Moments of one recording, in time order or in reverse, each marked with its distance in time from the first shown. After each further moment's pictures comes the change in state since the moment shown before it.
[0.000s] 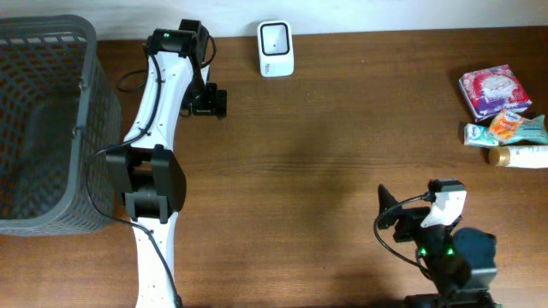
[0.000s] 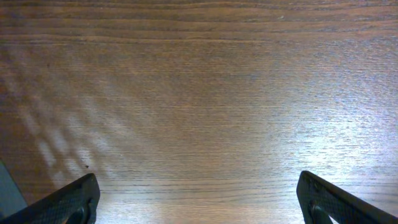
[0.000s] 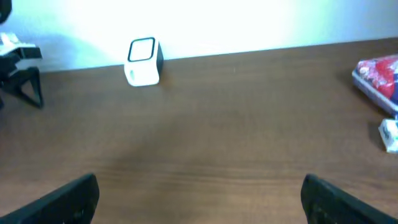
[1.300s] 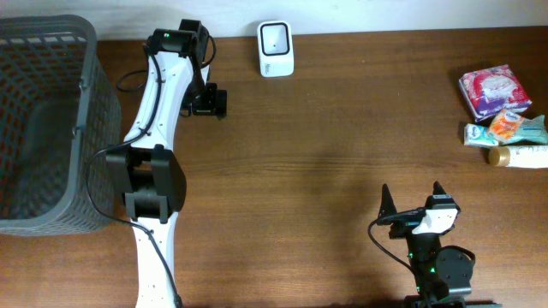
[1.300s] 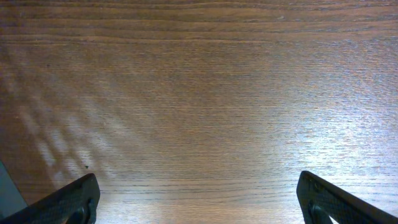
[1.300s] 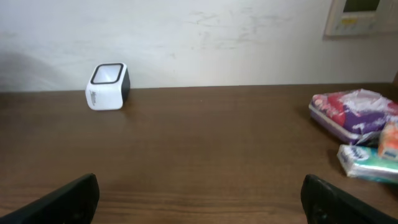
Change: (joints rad) left arm 0.000 0.000 0.000 0.001 0.000 0.000; right arm -0.006 -0.252 -0.354 0.317 0.133 -0.101
